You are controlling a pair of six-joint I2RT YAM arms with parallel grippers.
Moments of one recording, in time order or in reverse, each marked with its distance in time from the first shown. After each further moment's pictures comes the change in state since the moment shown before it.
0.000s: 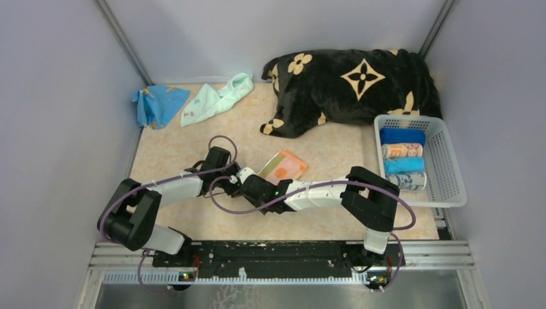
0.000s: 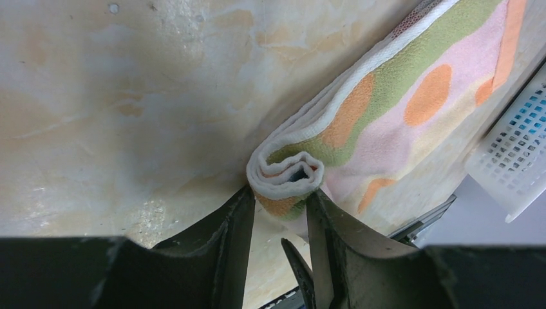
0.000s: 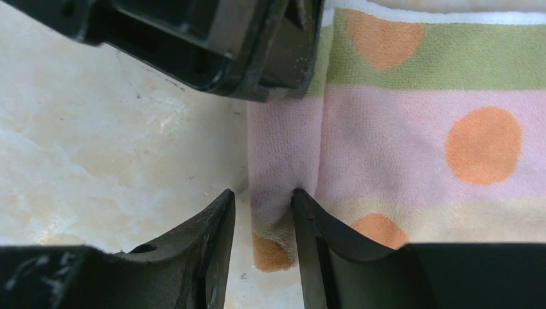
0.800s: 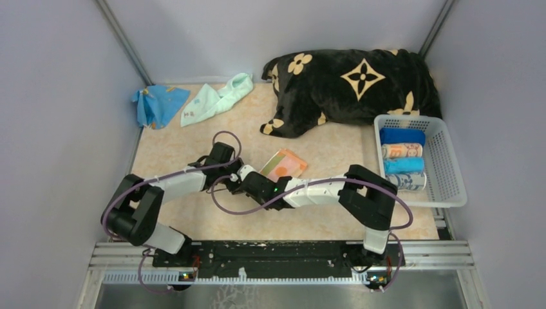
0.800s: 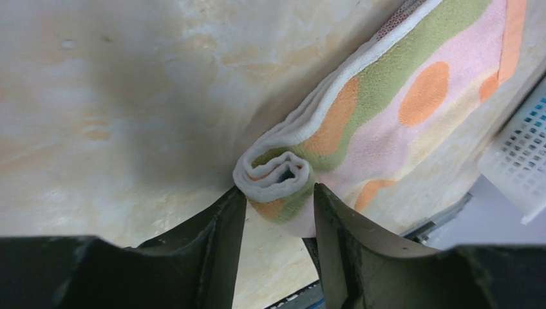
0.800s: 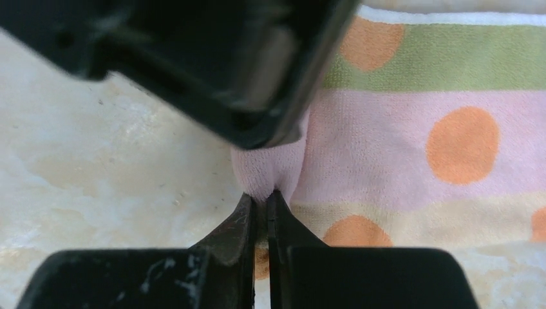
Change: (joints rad) left arm -0.006 0.066 0.084 -0.051 0.000 0.040; right arm -0.006 0.031 0.027 -0.044 0.062 -0.029
